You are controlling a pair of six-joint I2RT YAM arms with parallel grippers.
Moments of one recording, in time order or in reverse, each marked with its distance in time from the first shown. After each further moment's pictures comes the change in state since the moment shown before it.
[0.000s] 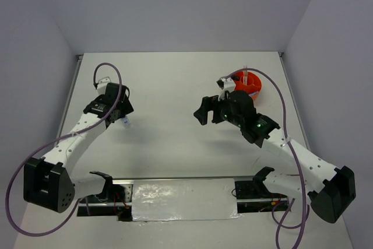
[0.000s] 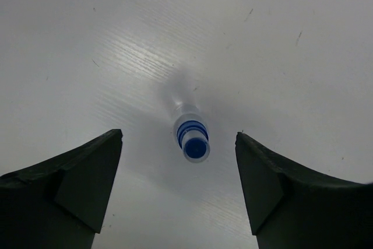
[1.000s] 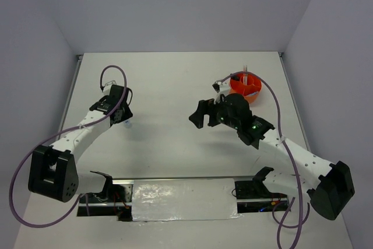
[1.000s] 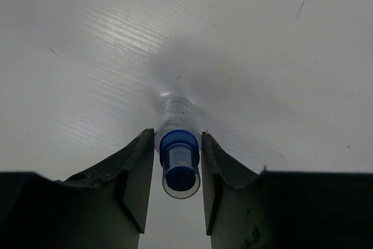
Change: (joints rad) left arm 0.026 0.108 -0.048 0.099 0.107 0.003; right arm 0.027 0.006 -0.058 0.089 -0.056 0.044
